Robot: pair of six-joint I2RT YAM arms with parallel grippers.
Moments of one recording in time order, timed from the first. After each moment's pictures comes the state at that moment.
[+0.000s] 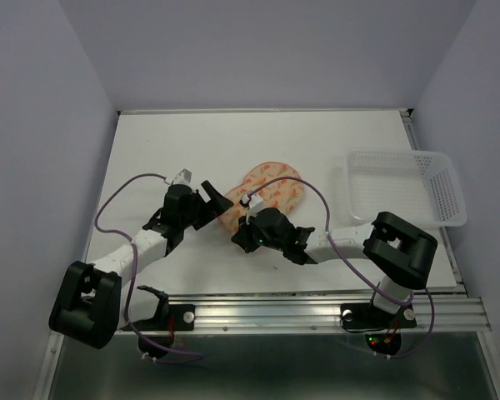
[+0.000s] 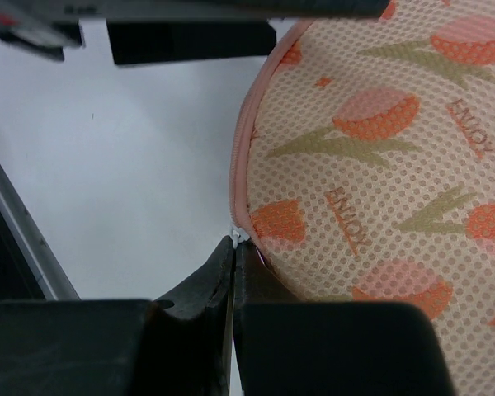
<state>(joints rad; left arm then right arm) -0.37 1.21 0.50 0.14 0.16 -0.88 1.05 1.68 0.78 0.46 0.05 0.45</state>
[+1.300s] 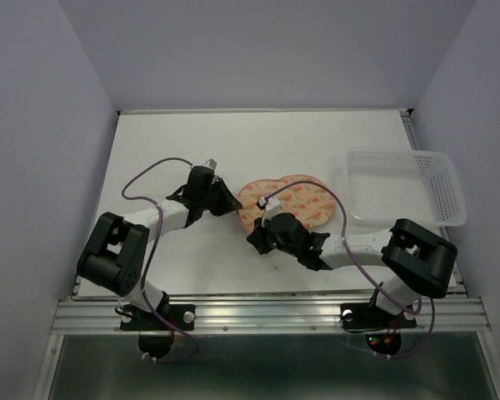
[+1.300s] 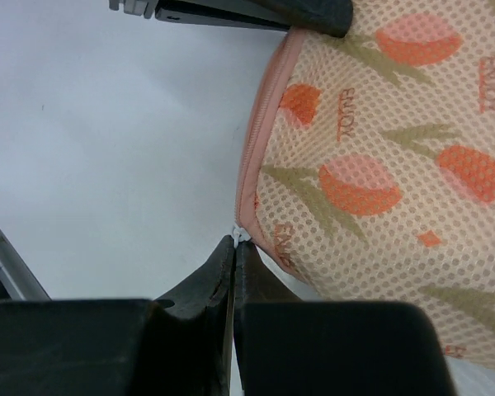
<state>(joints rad) -0.43 1.51 0.72 0.08 0.23 -0.85 1.04 1.57 0.64 0.45 0.09 0.47</state>
